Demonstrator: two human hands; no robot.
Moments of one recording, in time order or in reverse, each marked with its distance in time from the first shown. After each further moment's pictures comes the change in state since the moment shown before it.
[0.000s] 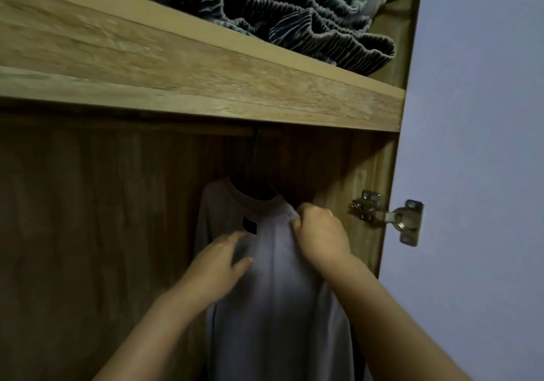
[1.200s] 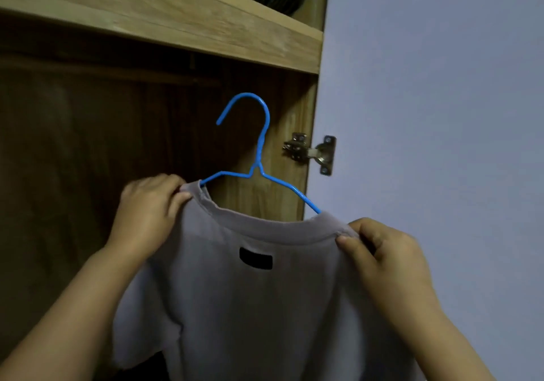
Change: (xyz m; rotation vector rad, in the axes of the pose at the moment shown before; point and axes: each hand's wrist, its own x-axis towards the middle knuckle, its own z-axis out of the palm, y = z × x) left_hand -0.034 0.016 -0.001 0.195 0.368 0.184; right_hand -0.175 0.101 -0.080 0.111 0.243 0.005
